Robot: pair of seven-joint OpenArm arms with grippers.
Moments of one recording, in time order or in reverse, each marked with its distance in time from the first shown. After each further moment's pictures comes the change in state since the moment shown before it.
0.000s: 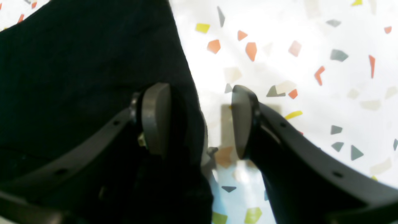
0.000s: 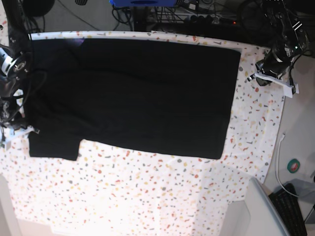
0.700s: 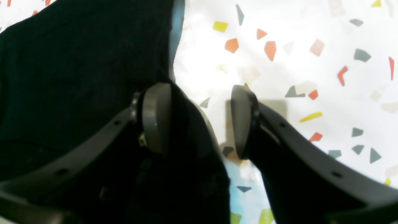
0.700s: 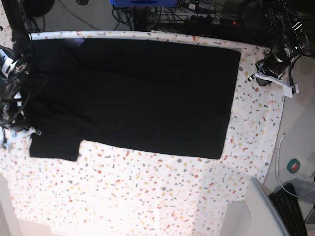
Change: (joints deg) left arm 0.0 0.0 0.0 0.0 0.1 0.0 0.0; right arm 0.6 -0.4 0.5 0.2 0.6 1.9 -2.6
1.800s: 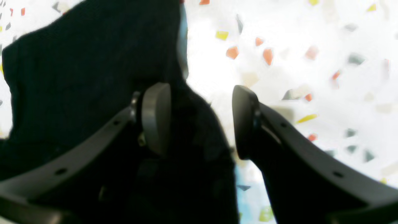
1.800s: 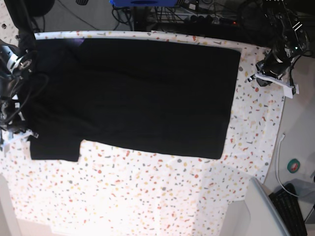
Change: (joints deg) left arm -0.2 0.0 0.0 0.0 0.0 0.0 0.0; right arm -1.4 -1.9 2.7 8.1 2.0 2.3 -2.7
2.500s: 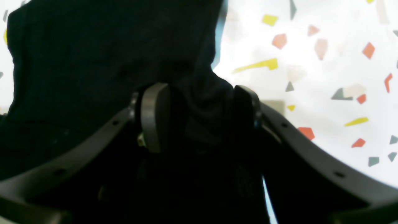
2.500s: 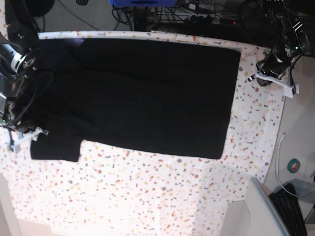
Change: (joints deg) left arm 0.2 0.0 0.0 0.0 0.0 0.0 0.0; right arm -0.2 -1.0 -5.5 -2.3 0.5 0.1 -1.0
